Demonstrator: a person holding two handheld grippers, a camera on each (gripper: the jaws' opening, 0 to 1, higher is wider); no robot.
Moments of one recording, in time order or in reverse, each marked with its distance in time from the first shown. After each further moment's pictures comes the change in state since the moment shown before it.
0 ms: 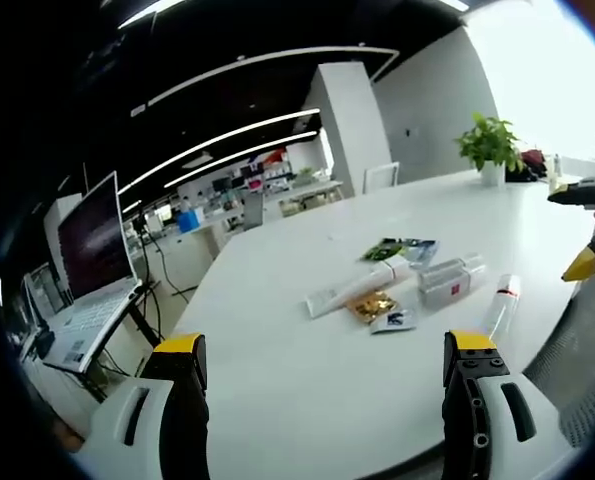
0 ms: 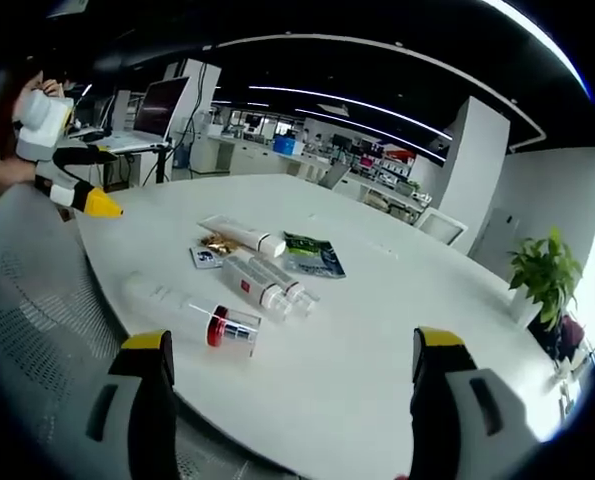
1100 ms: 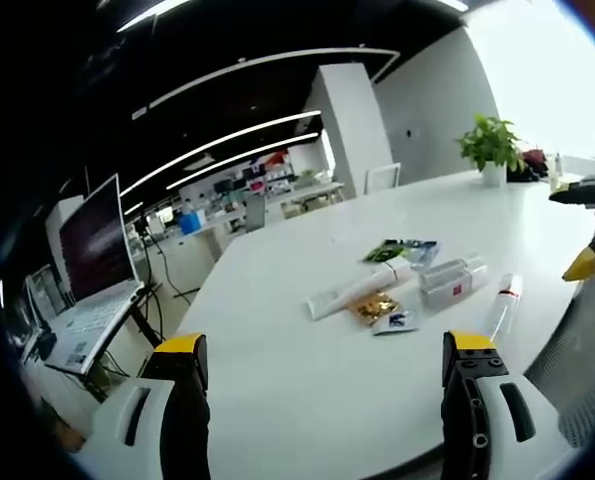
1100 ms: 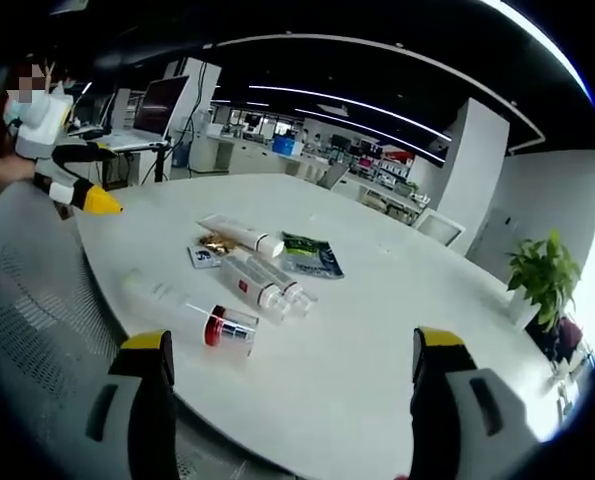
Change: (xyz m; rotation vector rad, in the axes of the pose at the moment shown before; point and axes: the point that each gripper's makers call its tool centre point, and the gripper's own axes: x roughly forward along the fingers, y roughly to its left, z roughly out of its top) left arm 0.001 0.001 0.000 0.011 -0.004 0.005; right arm 0.001 -0.003 -0.001 -0.006 -0.001 -0.014
